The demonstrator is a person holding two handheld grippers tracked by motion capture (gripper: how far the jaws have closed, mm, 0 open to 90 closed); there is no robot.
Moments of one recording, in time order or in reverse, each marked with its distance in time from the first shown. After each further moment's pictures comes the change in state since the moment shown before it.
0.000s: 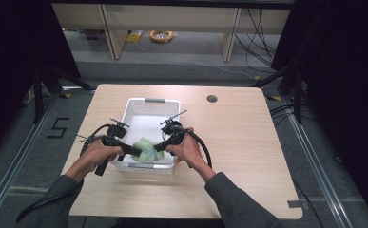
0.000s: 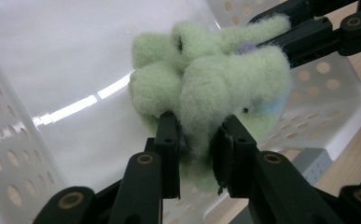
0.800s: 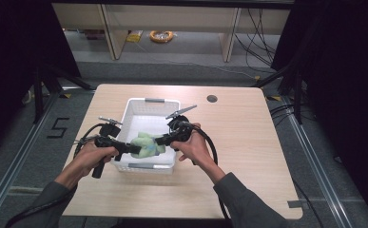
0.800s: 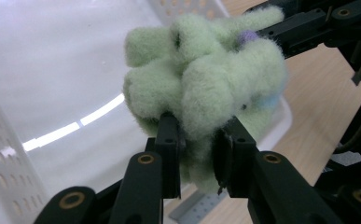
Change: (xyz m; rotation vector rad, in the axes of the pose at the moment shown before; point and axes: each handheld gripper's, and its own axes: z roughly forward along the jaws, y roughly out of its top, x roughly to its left) left arm -0.014 -0.007 -0.025 -0.173 -0.082 -0.043; right arm 0.008 0.002 -0.040 -0.134 0.047 -0.060
